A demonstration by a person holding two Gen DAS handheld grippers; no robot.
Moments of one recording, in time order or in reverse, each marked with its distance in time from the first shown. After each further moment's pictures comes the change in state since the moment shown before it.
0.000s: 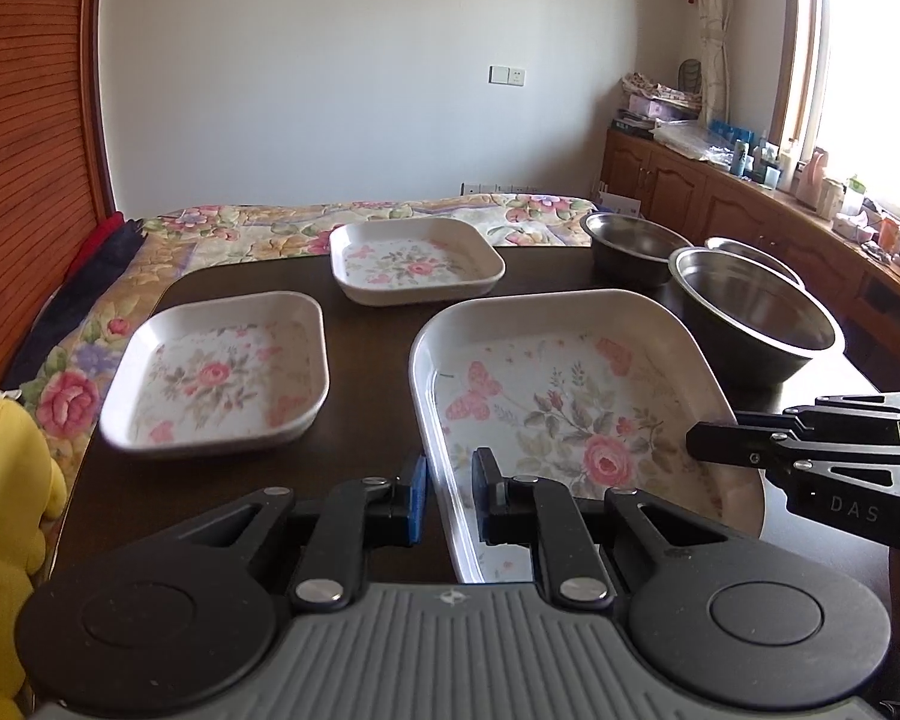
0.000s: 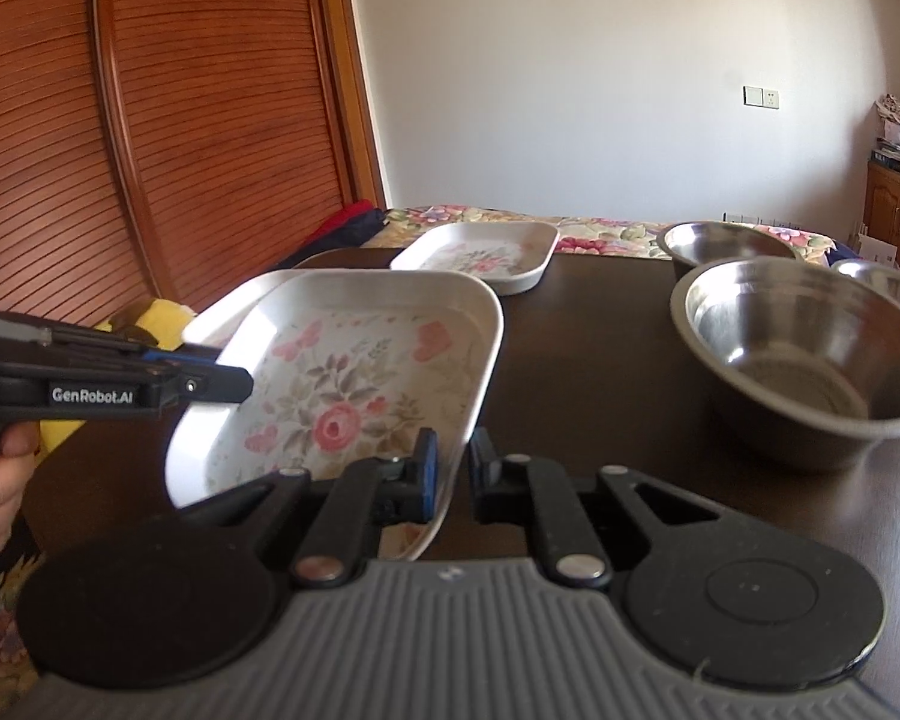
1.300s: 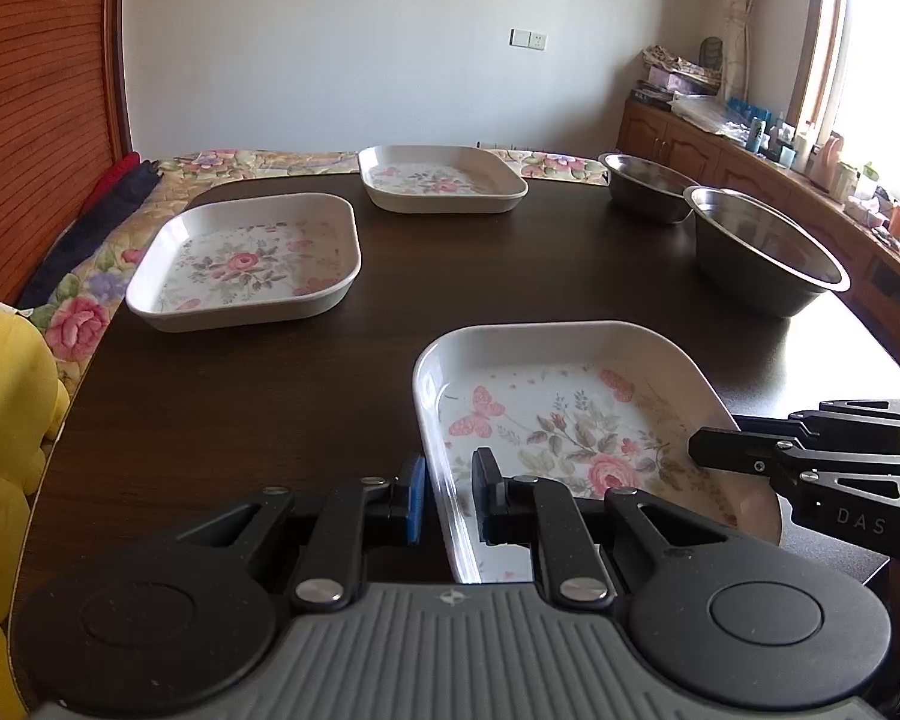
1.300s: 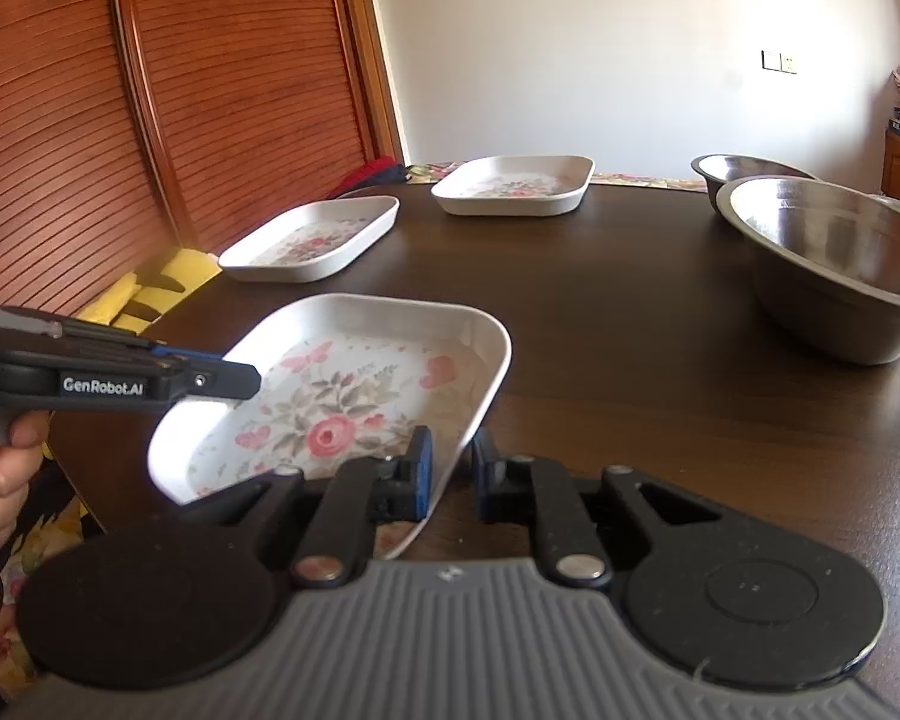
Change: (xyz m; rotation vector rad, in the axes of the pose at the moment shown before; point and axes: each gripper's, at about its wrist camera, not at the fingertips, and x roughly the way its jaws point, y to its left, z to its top) left arm -0.001 0.012 -0.044 -0.050 0.081 0.005; right arm 0.002 0.018 -0.031 0.003 0.072 0.033
